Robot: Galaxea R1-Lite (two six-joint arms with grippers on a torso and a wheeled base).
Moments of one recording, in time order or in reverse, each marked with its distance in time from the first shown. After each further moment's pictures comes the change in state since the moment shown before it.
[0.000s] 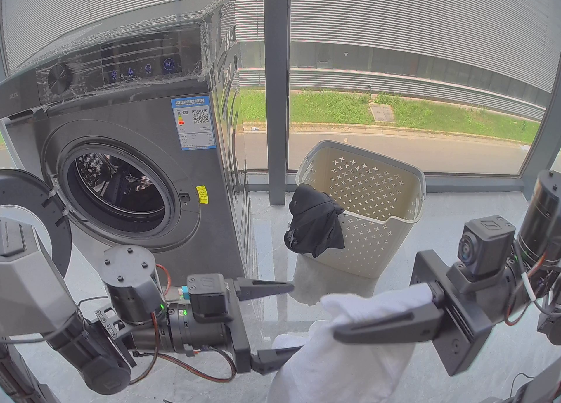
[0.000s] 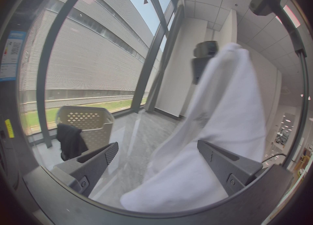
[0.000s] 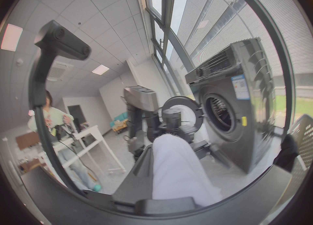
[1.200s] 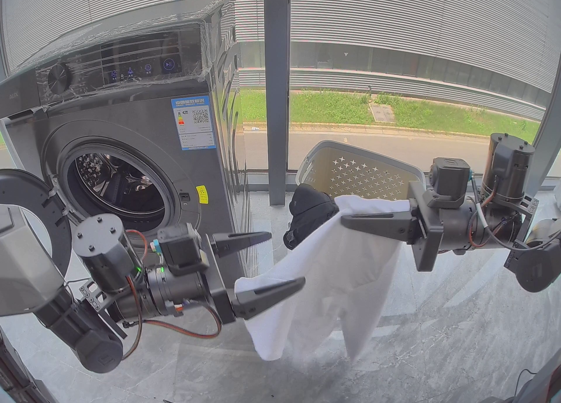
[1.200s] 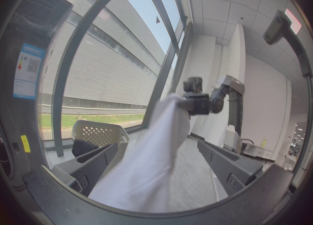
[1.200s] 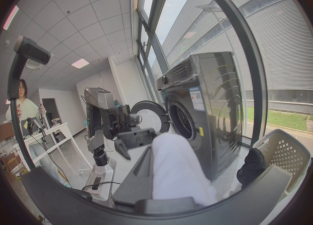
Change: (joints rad) left arm 0.097 -0.017 -0.067 -0.106 0.014 -0.145; right arm -0.301 0.220 -0.190 0.000 0.050 -0.150
